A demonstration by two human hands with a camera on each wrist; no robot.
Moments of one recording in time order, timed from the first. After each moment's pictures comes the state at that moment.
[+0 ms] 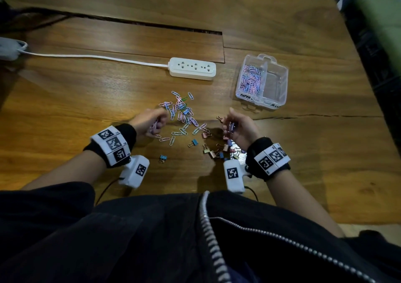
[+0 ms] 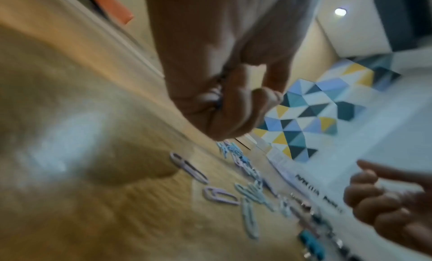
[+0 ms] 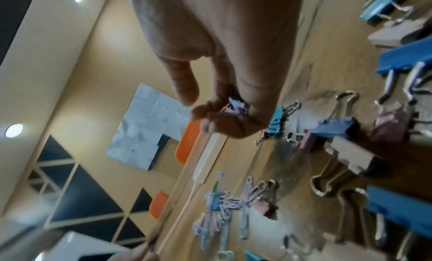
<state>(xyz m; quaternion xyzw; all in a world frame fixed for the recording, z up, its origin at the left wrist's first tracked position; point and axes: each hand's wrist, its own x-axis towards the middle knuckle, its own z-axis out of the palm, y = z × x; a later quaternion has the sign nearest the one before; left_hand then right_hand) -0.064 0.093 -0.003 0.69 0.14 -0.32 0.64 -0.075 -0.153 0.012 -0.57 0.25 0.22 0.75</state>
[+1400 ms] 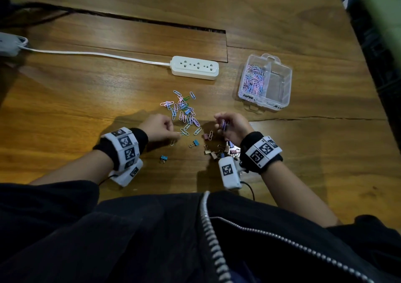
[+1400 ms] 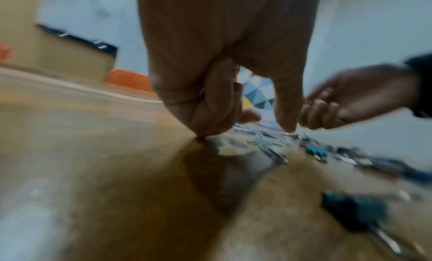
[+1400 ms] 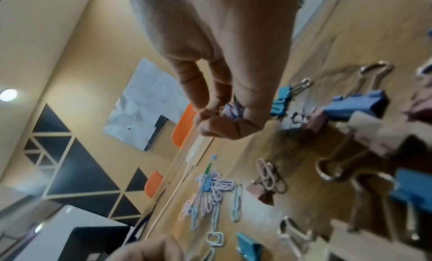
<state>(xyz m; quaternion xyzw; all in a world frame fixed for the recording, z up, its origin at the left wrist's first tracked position) -0.070 0.075 -0.012 0.89 0.01 -0.30 0.35 -0.059 -0.135 0.005 -0.60 0.25 0.25 0.72</state>
